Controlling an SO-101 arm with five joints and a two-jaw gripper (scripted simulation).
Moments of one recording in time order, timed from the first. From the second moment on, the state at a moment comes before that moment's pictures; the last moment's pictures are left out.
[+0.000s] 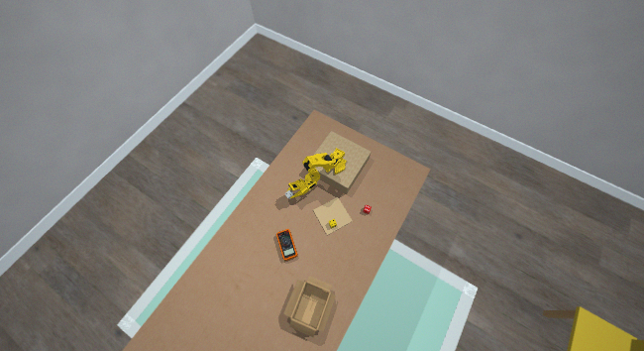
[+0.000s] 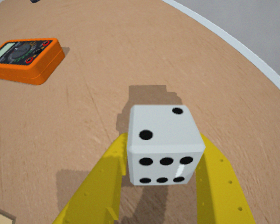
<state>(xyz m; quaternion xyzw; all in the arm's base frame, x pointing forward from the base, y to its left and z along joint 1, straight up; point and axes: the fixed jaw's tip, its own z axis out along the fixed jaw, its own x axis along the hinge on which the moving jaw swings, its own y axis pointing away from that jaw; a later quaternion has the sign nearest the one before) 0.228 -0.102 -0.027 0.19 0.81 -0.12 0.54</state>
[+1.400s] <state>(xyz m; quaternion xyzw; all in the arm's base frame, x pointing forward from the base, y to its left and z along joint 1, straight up) 0.227 -0.102 -0.044 0.19 0.81 -0.12 0.54</state>
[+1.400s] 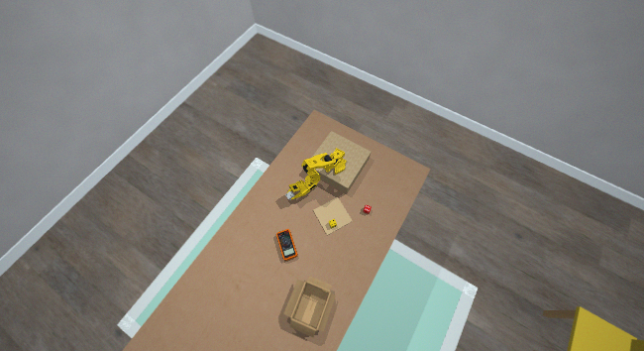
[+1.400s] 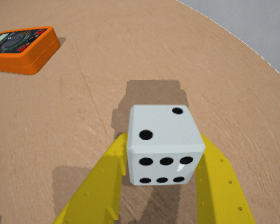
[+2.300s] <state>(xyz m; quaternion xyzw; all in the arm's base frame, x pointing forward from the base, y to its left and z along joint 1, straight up) 0.228 -0.102 -0.051 0.19 0.81 -0.12 0.54</state>
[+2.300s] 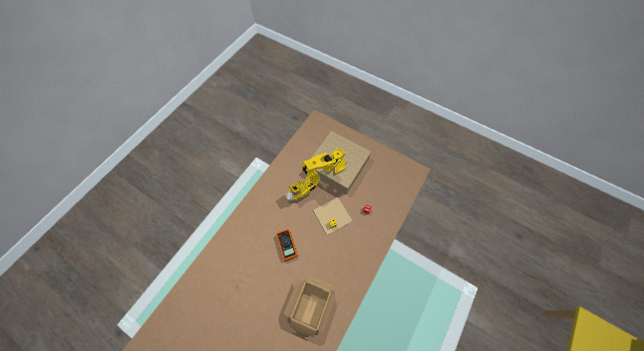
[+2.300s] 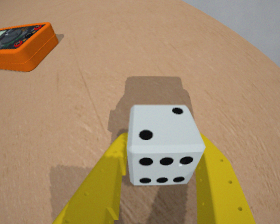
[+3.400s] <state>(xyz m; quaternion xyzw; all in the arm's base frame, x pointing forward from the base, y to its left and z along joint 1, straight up) 0.228 -0.102 -0.056 0.19 0.81 -0.12 0.54</state>
